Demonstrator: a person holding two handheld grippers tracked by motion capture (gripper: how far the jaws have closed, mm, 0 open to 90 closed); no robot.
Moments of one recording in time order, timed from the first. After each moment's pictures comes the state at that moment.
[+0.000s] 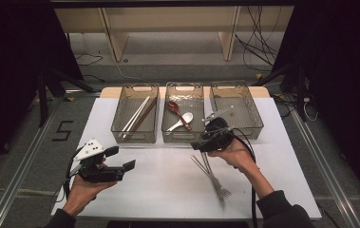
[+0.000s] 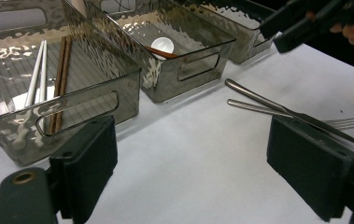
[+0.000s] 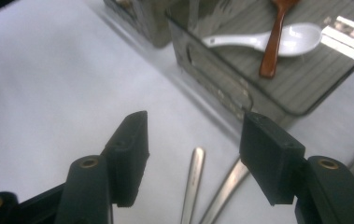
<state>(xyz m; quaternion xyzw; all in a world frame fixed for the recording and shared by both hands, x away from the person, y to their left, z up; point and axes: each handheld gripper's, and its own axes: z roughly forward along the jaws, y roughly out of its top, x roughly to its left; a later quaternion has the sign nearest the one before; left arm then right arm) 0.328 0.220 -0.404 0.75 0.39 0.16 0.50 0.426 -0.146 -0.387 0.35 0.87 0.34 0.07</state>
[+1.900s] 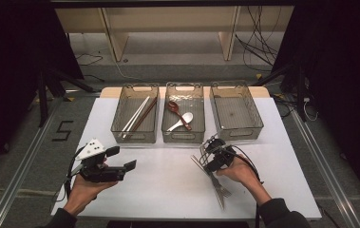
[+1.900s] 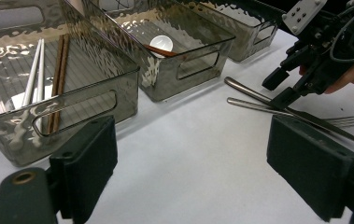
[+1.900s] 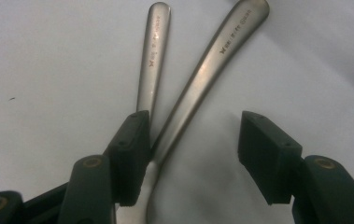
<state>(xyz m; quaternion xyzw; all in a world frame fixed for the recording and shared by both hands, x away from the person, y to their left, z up) 0.330 0.218 -0.405 0.75 0.39 0.16 0.50 0.419 -0.154 -0.457 0.39 0.90 0.16 0.06</state>
